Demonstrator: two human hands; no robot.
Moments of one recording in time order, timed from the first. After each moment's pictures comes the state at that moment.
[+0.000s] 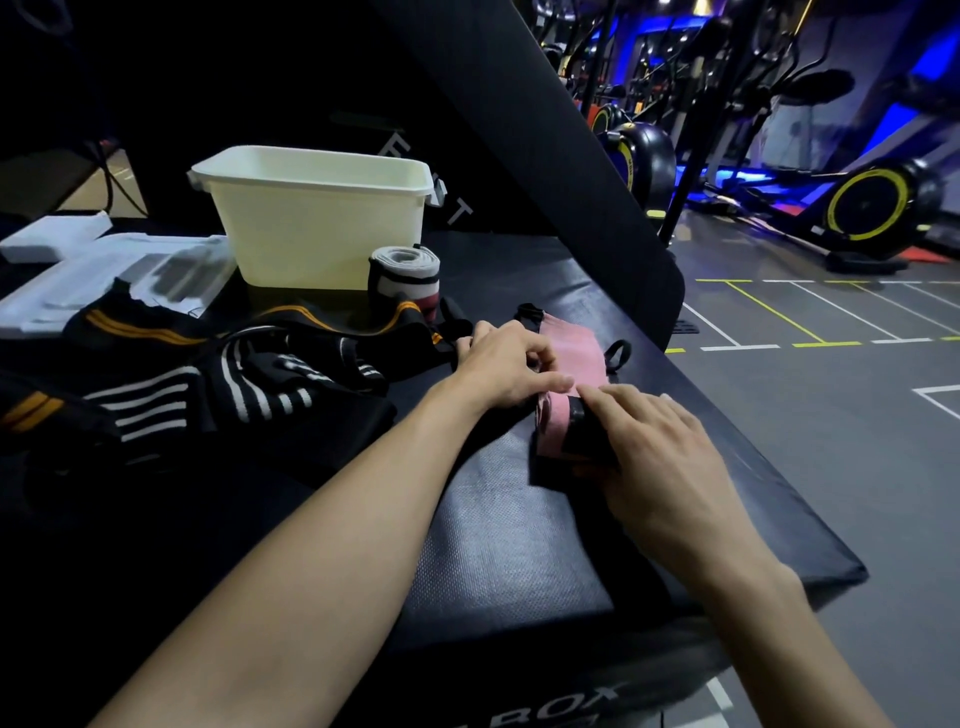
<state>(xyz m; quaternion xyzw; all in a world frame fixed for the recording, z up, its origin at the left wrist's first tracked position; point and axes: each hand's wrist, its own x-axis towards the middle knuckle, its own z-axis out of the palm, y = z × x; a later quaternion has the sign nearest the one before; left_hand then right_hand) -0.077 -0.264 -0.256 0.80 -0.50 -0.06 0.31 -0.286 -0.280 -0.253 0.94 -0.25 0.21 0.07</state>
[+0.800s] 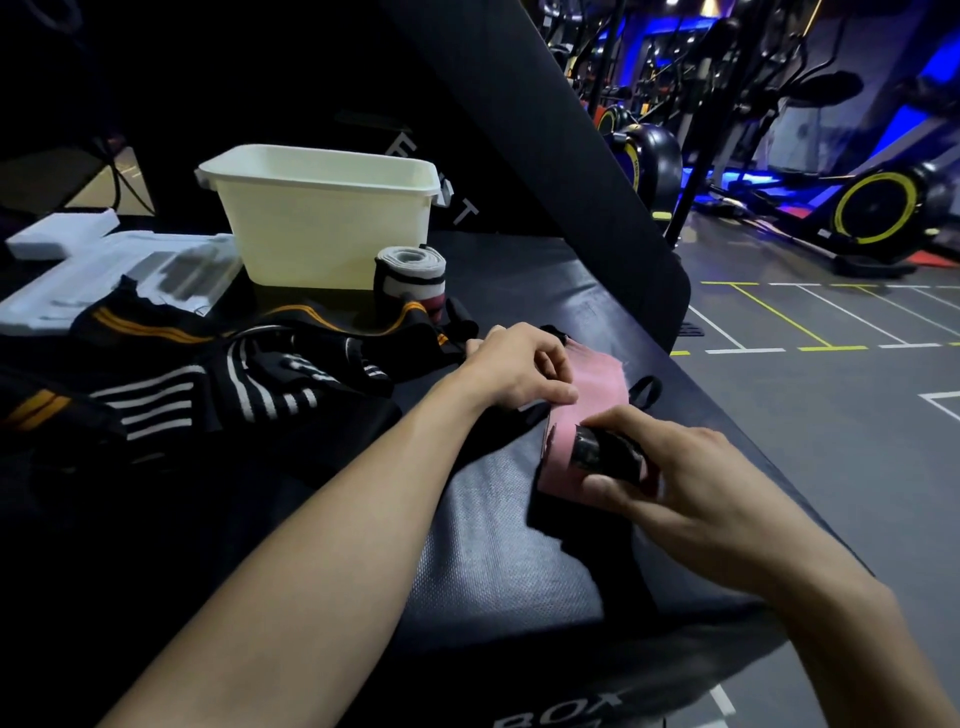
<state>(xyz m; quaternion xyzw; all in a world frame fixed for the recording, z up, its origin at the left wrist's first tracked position) -0.075 -0.259 -0.249 0.78 -0.51 -0.10 0.35 -0.311 -0.282 -0.226 0.97 -0.17 0.15 -0.12</state>
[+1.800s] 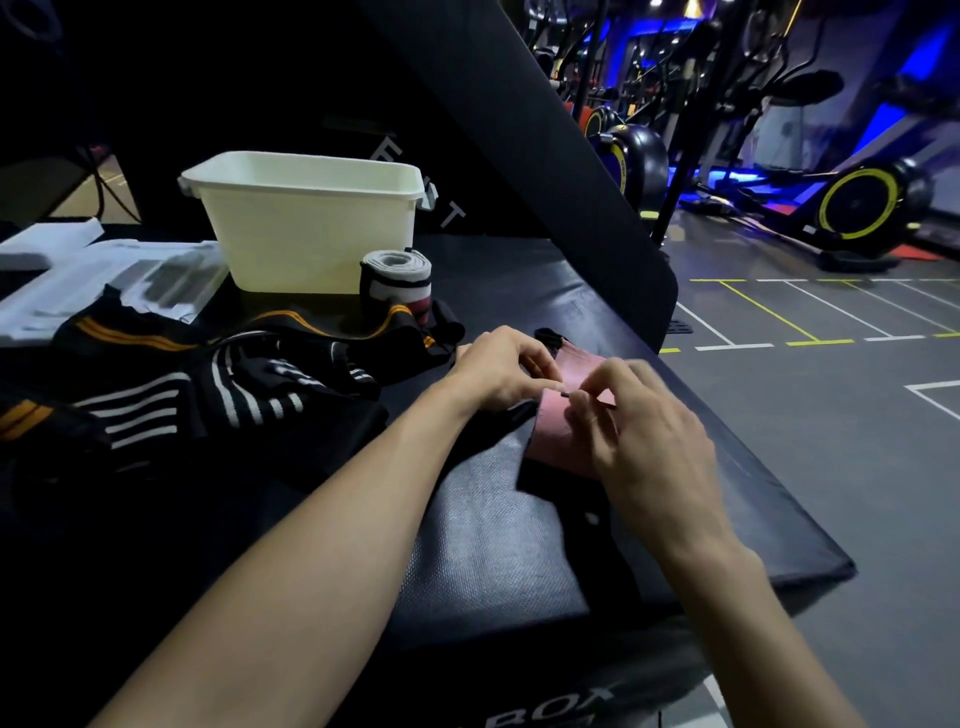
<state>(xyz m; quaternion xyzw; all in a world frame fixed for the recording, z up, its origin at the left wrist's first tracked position) -0.078 -0.258 -0.251 0.76 -0.52 -0.13 0.37 -0.277 -0.270 -0.240 0.89 -0.31 0.33 -0.06</state>
